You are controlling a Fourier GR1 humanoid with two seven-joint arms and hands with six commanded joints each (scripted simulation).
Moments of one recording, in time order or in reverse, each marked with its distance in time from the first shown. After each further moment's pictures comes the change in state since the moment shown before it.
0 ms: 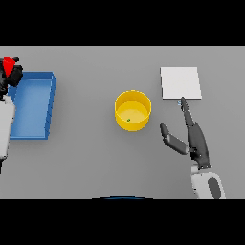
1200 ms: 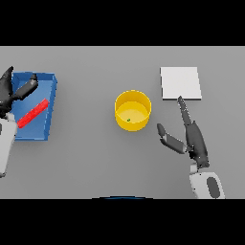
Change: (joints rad) left arm 0.160 0.017 -0.079 -0.119 -0.027 -0.103 -0.031; right arm -0.011 -0.011 0.022 -0.012 0.051 -0.008 0.048
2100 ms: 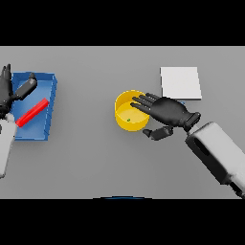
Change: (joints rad) left arm 0.009 0.007 -0.008 -0.021 -0.003 0.000 -0.015; right arm -0.568 -0.382 0.382 0.273 0.471 0.396 -0.081
